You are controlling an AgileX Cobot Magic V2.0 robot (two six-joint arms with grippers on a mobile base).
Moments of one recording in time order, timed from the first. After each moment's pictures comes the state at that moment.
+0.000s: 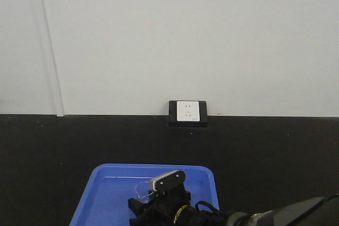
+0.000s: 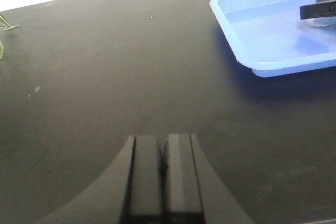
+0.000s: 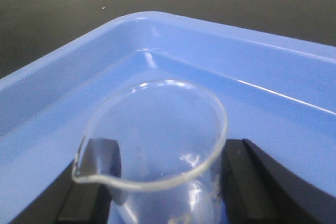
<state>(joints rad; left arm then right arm) -0.07 -0.02 0.03 0.11 0.39 0.02 0.52 2.36 -1.31 -0.38 -0.66 0.44</state>
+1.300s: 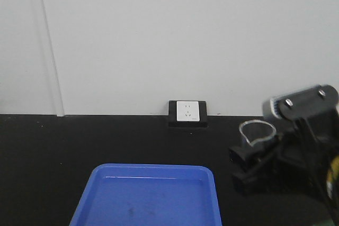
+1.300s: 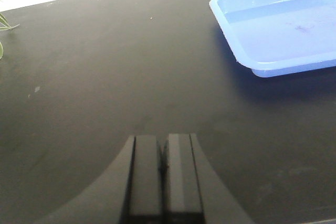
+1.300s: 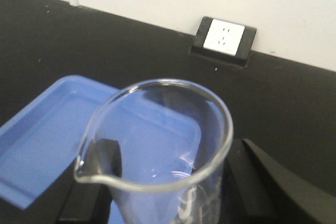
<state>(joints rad) -0.07 -0.02 0.03 0.11 0.39 0.02 0.52 1.08 -0.91 -0.43 0.35 0.46</state>
